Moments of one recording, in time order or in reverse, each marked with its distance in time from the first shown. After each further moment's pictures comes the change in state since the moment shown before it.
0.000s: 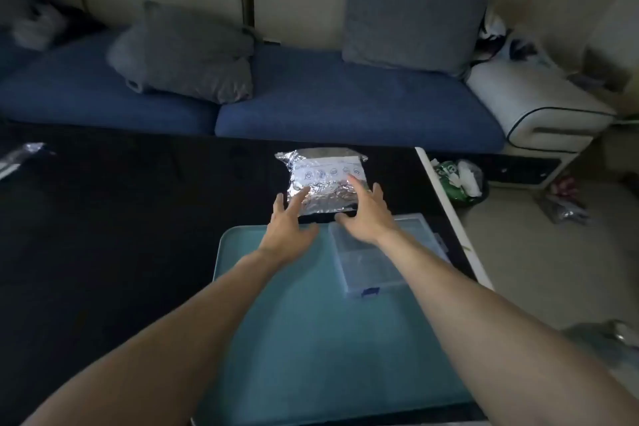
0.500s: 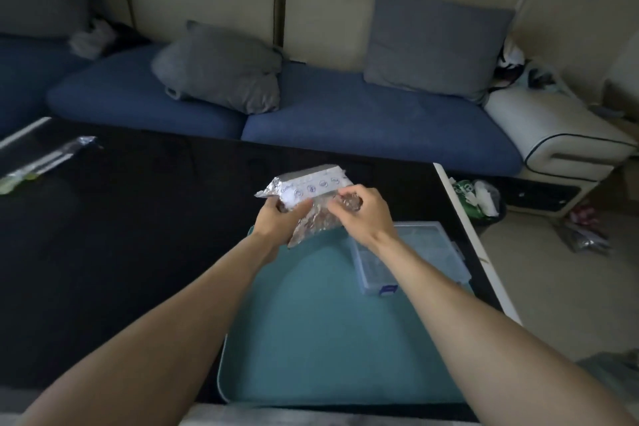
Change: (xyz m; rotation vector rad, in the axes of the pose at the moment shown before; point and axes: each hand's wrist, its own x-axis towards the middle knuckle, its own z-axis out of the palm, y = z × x) left_hand -0.026 -0.011 -0.045 -0.619 0.207 -0.292; right_hand -0.043 -0.046 0.016 0.344 0.126 -0.203
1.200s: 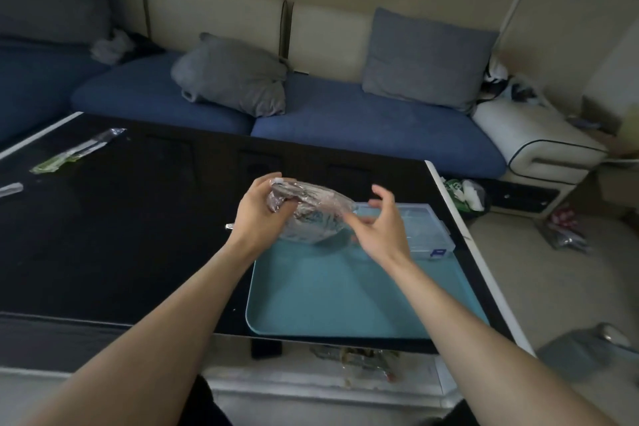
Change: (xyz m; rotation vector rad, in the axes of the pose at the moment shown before) left_hand -0.105 -0.001 -0.068 0.192 0.014 0.534; right_hand -0.106 -0.010 0.000 0.135 0.140 0.046
